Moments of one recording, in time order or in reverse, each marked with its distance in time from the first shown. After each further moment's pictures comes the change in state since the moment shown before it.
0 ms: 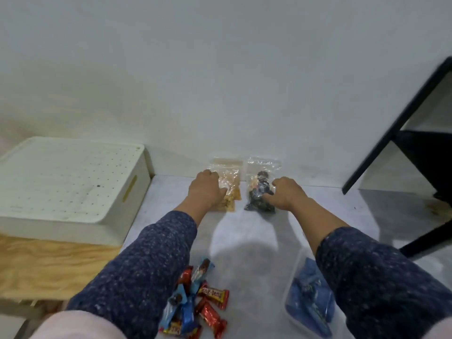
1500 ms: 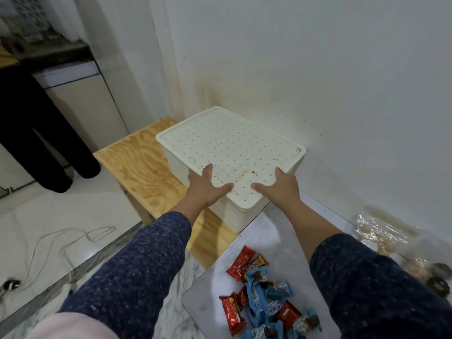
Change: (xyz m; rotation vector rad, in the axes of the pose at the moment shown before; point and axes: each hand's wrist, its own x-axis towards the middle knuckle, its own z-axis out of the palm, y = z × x) left_hand -0.111 -0.321 -0.039 -0.590 0.285 -0.760; right_hand 0.049 -0.346 0.100 0.334 -0.157 -0.445
